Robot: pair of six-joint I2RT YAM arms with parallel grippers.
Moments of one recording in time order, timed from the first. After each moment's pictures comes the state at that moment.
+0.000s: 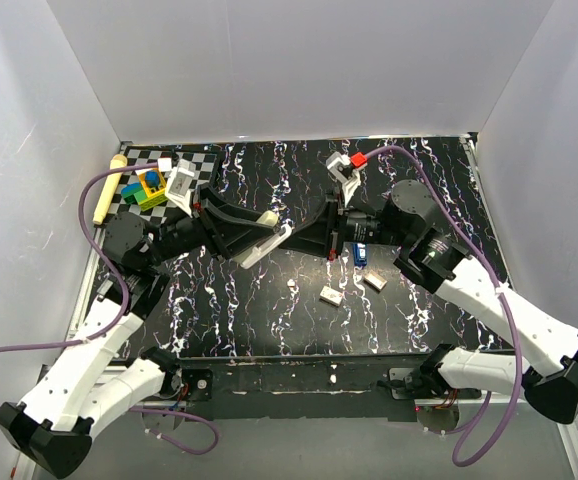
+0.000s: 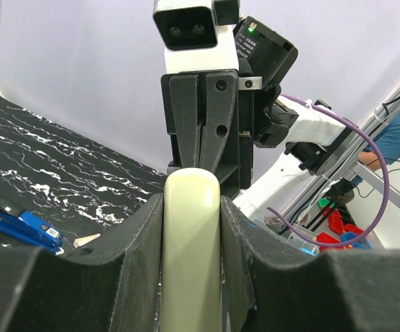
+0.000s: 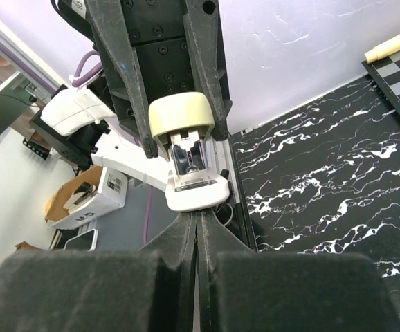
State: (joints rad) left arm -0.49 0.84 0.92 0.28 0.77 -0.70; right arm 0.83 1.10 1.12 0.07 -0.70 0.60
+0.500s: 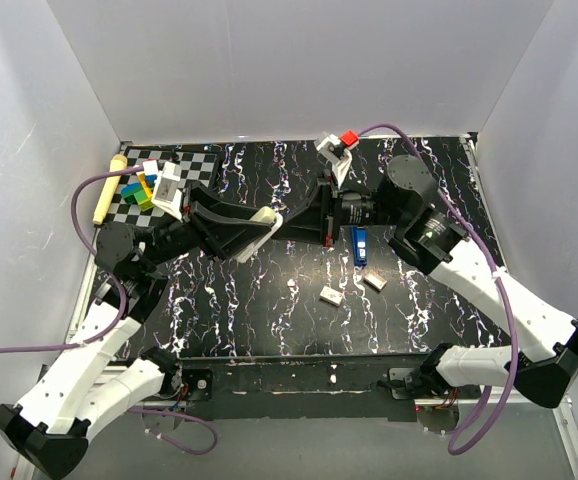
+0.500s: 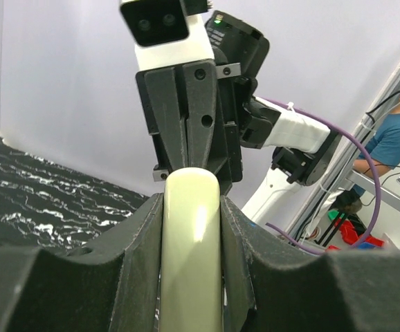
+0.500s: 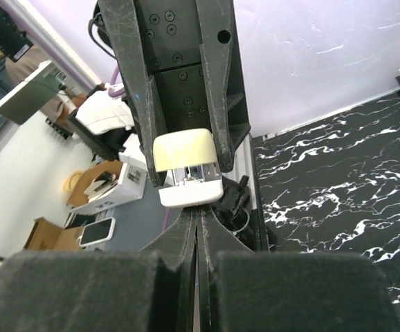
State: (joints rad) left arm -0.51 0.83 0.91 0.40 0.75 -0.71; right arm 0.83 1.20 1.30 0.05 -0.79 0.62
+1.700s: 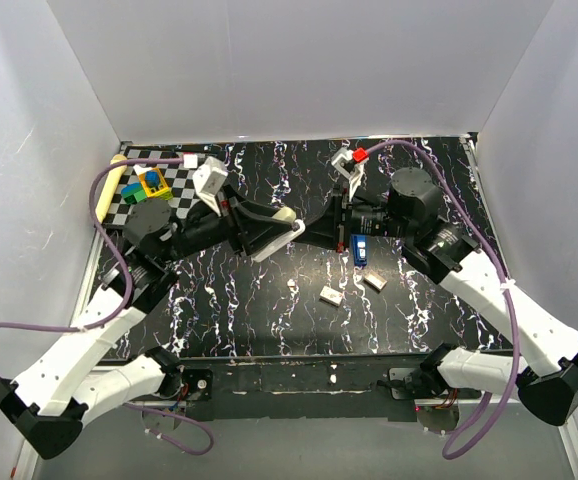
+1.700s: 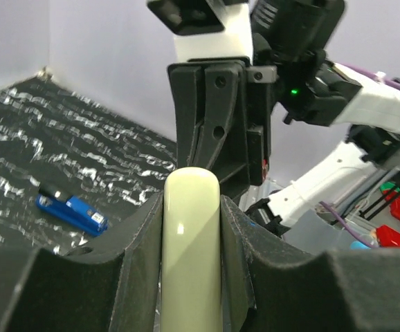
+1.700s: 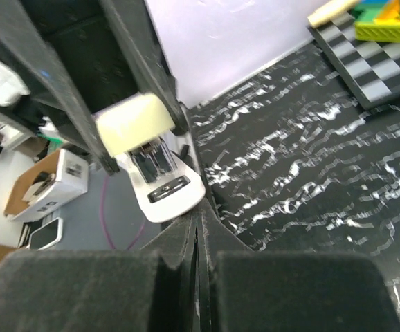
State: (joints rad) left arm -0.66 0.91 1.06 0.05 0.58 -0.42; right arm 0.75 1.13 1.21 -0.15 -0.74 0.46
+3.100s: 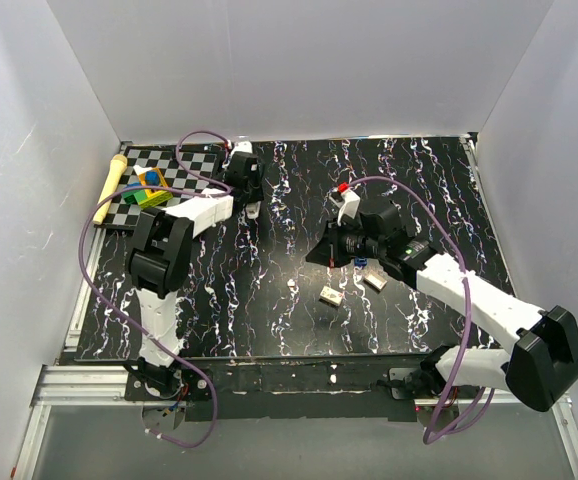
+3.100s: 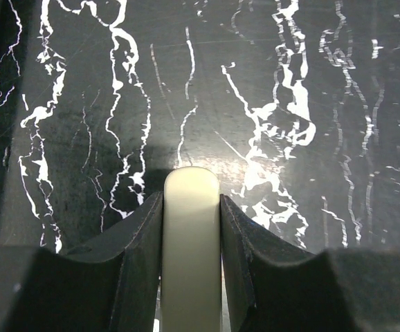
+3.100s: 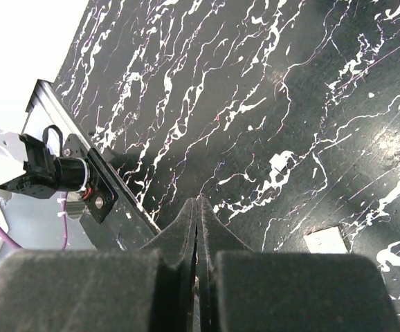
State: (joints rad) left arm -0.40 2.03 1.43 -0.05 -0.24 -0.38; right arm 0.69 1.21 0.88 -0.19 -0.41 0.49
